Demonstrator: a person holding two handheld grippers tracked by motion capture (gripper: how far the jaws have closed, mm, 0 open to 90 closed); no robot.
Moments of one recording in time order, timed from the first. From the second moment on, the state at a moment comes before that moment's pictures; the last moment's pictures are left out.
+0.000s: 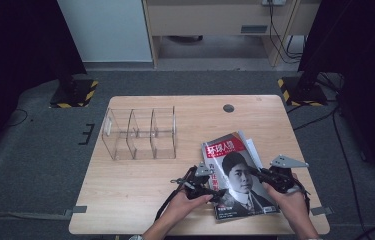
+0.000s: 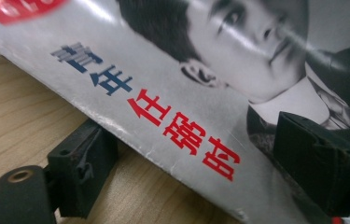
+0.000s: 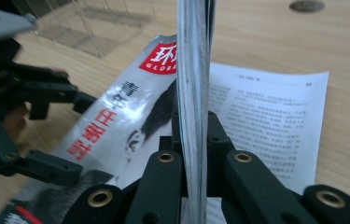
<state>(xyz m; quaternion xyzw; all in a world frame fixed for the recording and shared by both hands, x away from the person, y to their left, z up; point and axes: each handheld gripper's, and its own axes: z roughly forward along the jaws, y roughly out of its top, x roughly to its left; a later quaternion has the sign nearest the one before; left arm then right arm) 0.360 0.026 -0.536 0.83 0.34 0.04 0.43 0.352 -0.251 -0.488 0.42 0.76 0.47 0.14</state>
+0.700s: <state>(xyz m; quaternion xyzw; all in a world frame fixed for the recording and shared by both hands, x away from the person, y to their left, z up) 0.361 0.030 -0.536 0.83 0.35 0.03 0.44 0.360 -0.247 -0.511 0.43 0.78 0.44 0.08</state>
